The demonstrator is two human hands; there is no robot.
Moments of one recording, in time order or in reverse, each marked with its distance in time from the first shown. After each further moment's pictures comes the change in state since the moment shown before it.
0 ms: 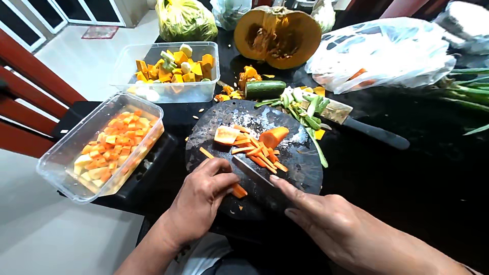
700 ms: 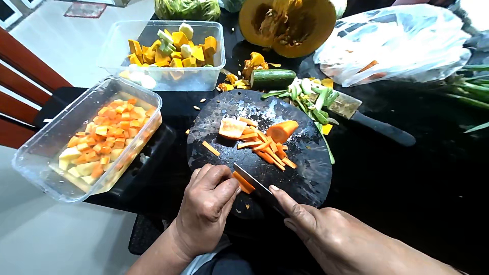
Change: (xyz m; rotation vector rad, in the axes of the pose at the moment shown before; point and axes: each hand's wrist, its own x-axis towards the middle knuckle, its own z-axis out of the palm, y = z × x) left_hand -0.019 0.001 0.025 -0.021 0.255 0.025; right_hand 0.002 -0.026 0.007 -0.160 -0.171 0.078
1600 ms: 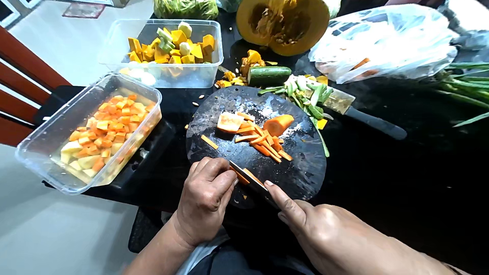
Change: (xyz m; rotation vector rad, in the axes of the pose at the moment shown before) left_hand -0.003 0.001 0.002 0.027 0.024 0.011; right_hand -0.001 -0.019 0.003 -0.143 0.007 0.053
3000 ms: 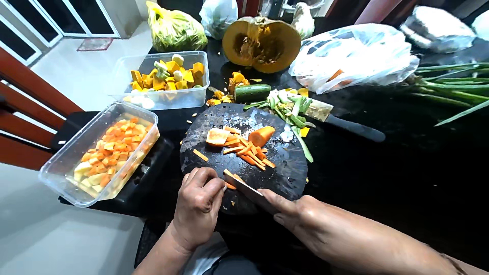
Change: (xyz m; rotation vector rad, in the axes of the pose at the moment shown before) left_hand 0.007 0.004 0.001 0.098 -0.033 -0.033; right_hand -0.006 0.035 -0.007 0.421 -0.131 0.027
